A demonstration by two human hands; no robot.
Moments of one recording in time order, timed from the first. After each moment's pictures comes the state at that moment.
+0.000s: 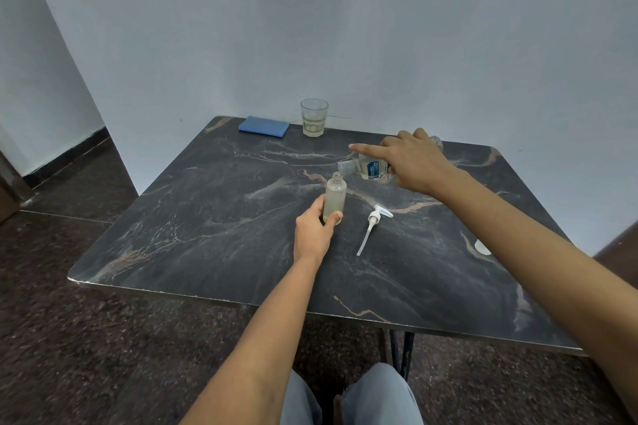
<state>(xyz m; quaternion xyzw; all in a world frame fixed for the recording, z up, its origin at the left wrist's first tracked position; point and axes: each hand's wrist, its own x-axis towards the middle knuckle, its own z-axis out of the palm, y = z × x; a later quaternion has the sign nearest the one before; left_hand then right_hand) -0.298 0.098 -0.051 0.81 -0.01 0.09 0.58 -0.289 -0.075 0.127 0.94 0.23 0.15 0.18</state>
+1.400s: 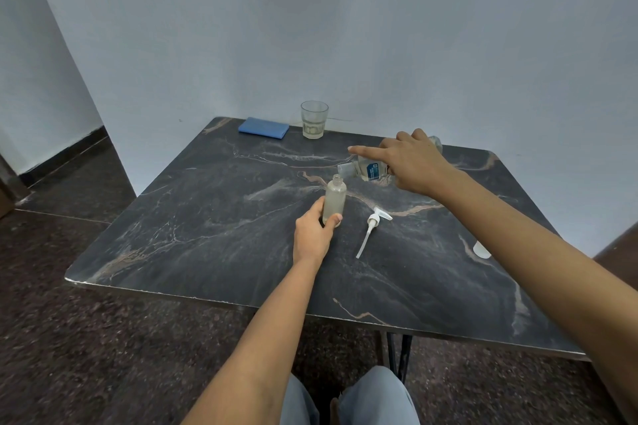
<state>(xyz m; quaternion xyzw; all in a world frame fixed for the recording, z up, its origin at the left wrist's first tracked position) -0.297 0.098 -0.055 0.81 -0.01 0.09 0.59 -0.290 -0.072 0.132 0.94 0.24 0.15 0.20</state>
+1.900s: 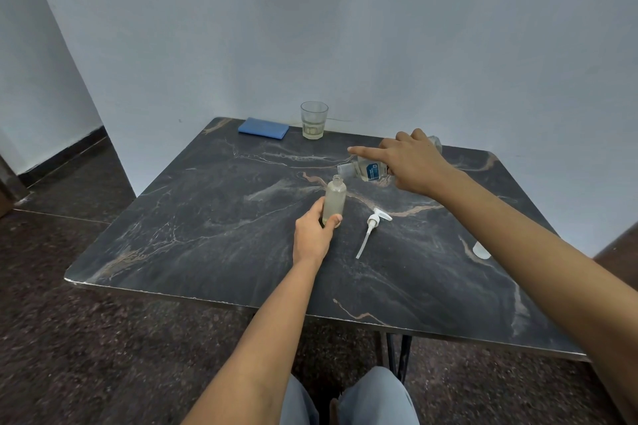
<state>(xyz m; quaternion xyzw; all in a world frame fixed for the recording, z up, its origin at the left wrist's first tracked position) -0.298 0.098 -0.053 0.80 -0.01 0.09 0.59 -0.289 -0.070 0.133 0.94 0.24 0.15 0.21</state>
